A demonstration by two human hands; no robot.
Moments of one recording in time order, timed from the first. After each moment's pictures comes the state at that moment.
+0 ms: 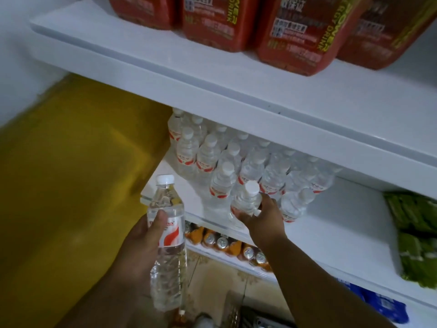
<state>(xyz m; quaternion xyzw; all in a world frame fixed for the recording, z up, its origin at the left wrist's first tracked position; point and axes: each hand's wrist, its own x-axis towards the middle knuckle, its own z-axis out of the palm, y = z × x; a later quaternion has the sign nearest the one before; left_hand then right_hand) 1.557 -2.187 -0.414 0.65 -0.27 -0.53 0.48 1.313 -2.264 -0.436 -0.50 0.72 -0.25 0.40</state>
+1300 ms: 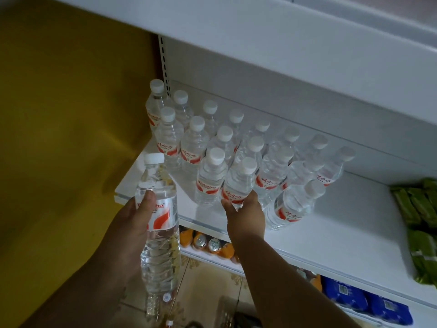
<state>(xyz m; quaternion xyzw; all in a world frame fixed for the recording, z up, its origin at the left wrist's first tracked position) 1.550 -2.236 -0.477 0.63 -0.29 -0.54 0.48 1.336 -2.287 -0.519 -0.47 0.77 -0.27 0.33</state>
